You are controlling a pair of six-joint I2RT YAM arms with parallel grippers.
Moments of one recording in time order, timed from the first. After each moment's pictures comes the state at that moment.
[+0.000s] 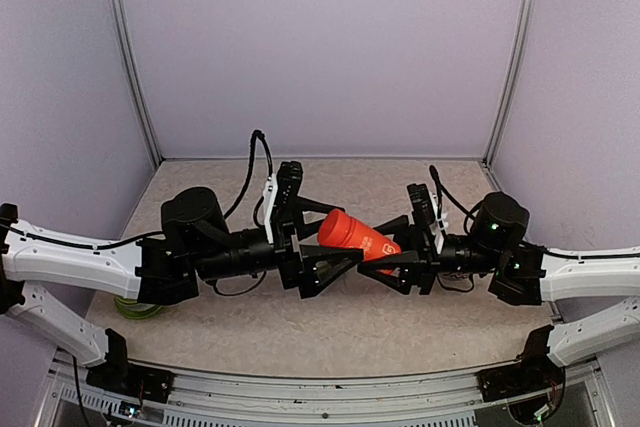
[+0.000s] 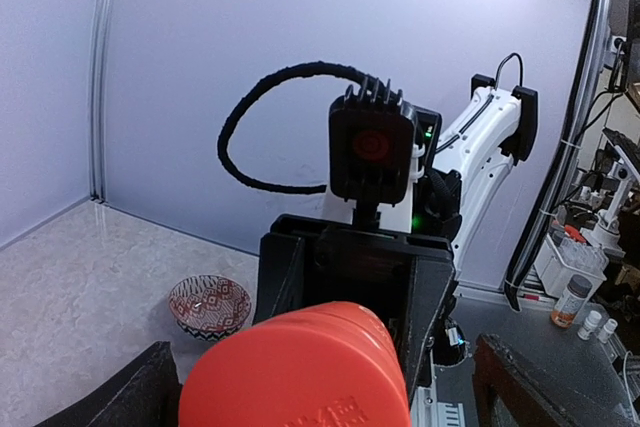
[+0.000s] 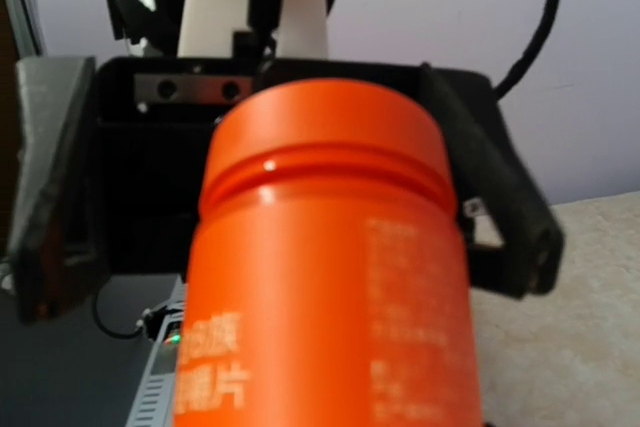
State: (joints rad) left arm -1.20 1.34 0.82 0.62 0.17 -0.19; right arm 0.97 1.10 0.56 0.63 -0.57 0.14
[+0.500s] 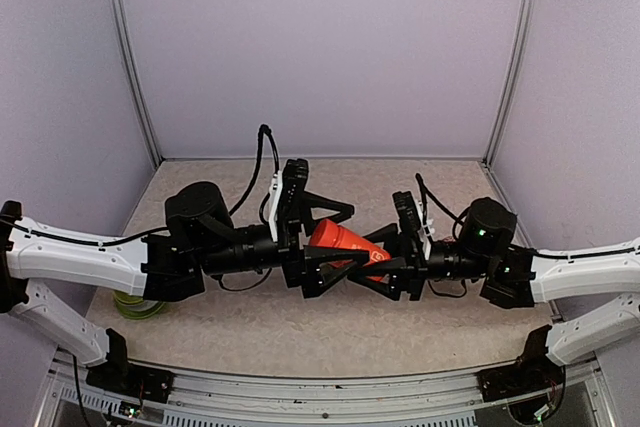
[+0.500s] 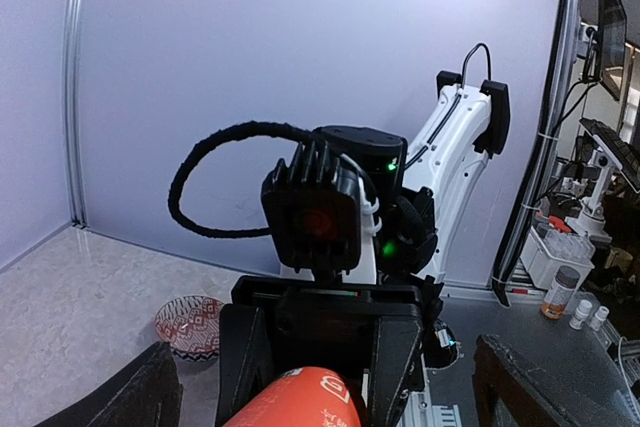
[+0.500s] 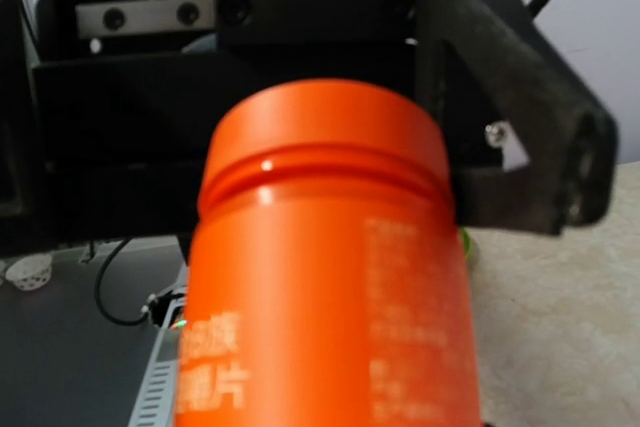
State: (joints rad) left arm -1.20 1.38 0.86 0.64 0.25 -0.17; right arm 0.99 1.16 0.56 0.66 -0.55 0.17
